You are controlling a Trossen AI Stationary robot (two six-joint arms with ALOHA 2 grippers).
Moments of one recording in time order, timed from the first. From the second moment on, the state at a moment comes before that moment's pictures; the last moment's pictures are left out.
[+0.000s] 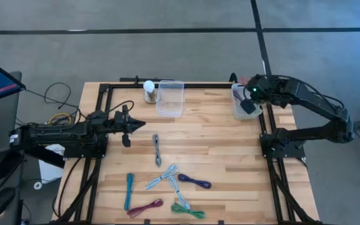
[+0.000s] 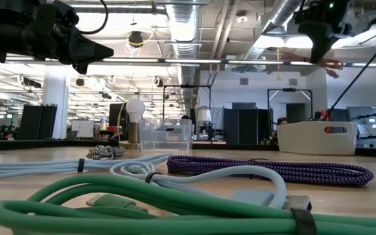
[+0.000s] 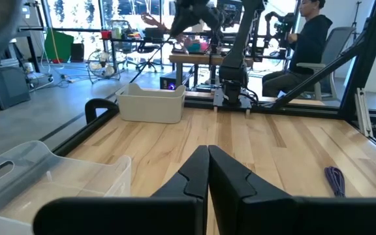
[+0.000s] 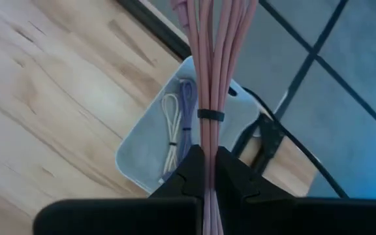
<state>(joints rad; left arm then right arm) 0.18 0.37 0.13 0.37 0.05 0.02 -0.46 1.03 1.19 -1.28 0.52 0.23</state>
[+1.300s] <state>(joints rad) 0.18 0.37 0.13 0.37 0.05 0.02 -0.88 1.15 0.79 -0.83 0.22 0.09</state>
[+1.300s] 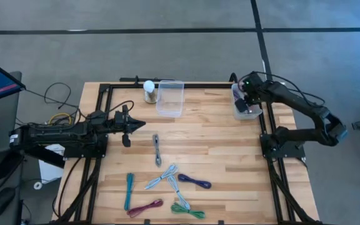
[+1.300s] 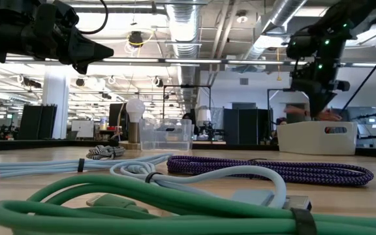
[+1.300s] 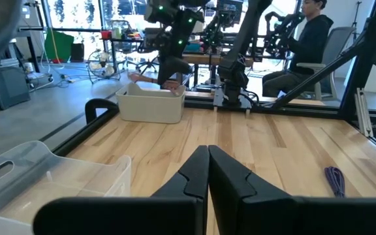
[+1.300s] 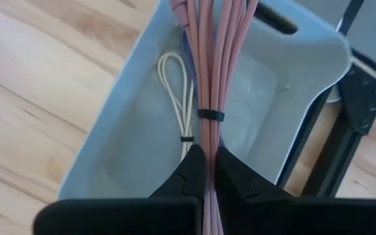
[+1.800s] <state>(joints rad) 0.18 0.37 0.13 0.37 0.05 0.02 -0.88 1.33 0.79 -0.79 0.18 0.08</state>
